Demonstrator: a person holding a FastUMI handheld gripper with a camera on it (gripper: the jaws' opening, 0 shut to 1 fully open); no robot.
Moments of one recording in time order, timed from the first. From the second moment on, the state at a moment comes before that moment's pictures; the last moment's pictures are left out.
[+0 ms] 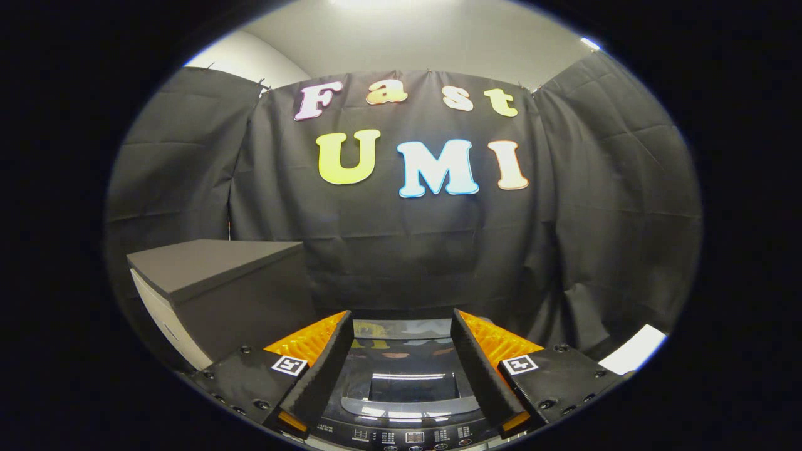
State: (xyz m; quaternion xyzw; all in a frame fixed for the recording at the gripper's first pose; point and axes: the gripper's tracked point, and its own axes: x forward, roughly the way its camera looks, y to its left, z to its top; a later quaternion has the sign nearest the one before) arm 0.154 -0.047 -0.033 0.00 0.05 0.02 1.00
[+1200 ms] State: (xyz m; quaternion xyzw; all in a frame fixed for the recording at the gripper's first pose) arm -0.054 -0.046 0.054 -0.01 -0.02 0.03 1.00
